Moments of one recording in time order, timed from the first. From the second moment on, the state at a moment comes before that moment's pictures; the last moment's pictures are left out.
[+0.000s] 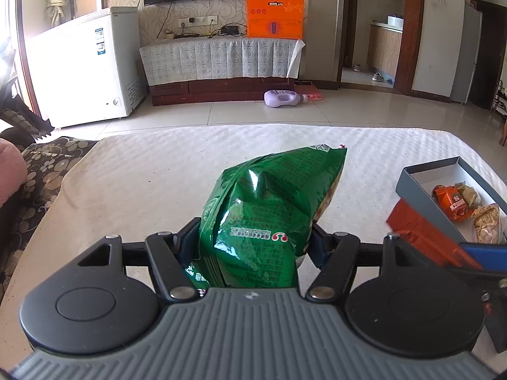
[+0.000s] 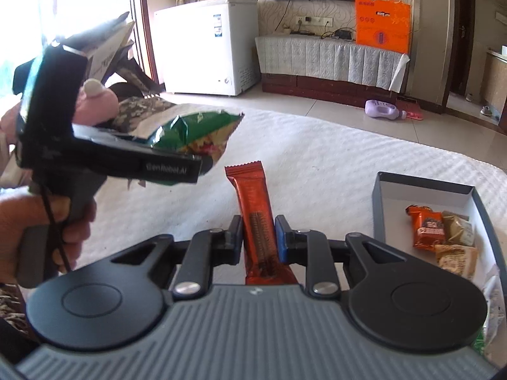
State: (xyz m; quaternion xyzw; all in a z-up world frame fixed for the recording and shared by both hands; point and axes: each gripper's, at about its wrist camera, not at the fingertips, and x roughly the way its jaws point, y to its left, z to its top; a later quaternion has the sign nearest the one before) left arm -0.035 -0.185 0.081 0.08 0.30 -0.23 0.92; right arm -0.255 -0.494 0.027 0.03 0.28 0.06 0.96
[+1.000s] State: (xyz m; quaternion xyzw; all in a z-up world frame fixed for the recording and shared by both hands) left arm -0.064 -0.268 0.083 0.10 0.29 -0.27 0.91; right arm -0.317 -0.557 0.071 0.06 0.21 0.03 0.97
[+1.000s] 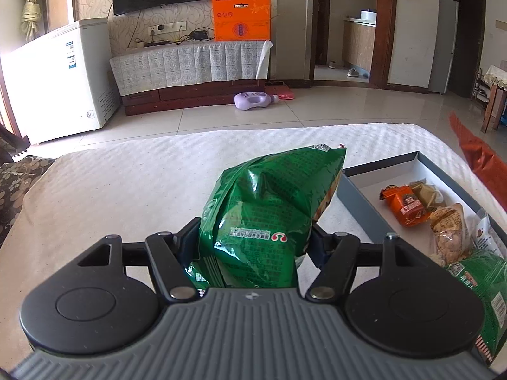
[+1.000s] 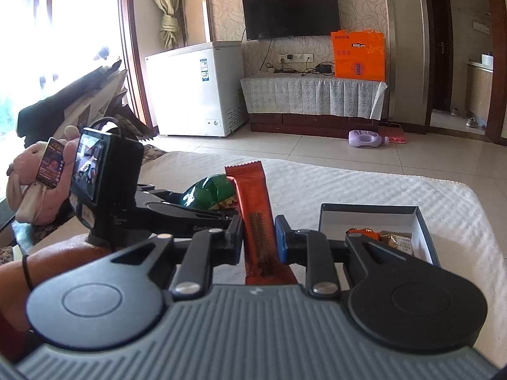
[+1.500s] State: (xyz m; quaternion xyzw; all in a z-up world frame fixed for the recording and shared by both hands) left arm -0.083 -0.309 0.086 0.10 0.29 -0.30 0.90; right arm -0.345 -0.595 0.074 0.08 0.20 -0.01 0.98
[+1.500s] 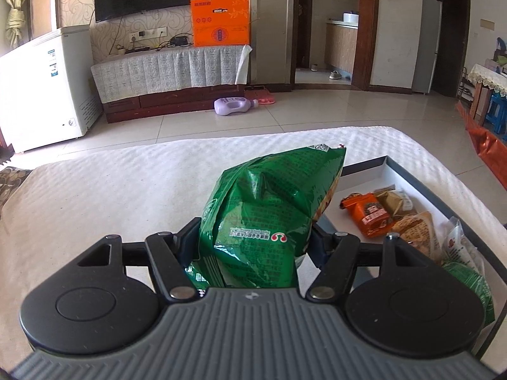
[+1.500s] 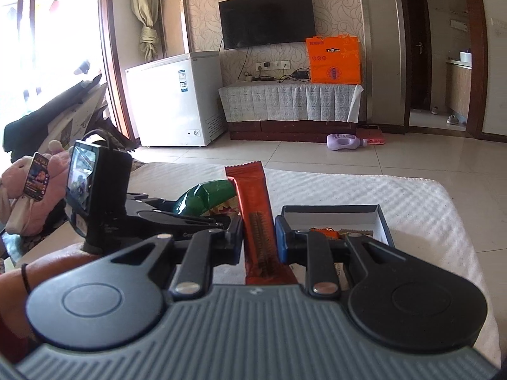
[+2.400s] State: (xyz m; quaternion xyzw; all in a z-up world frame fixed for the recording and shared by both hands) left arm -0.091 -0.438 0.058 0.10 0.28 -0.35 0.89; right arm -0.370 -0.651 0.057 0.11 0.22 -0.06 0.97
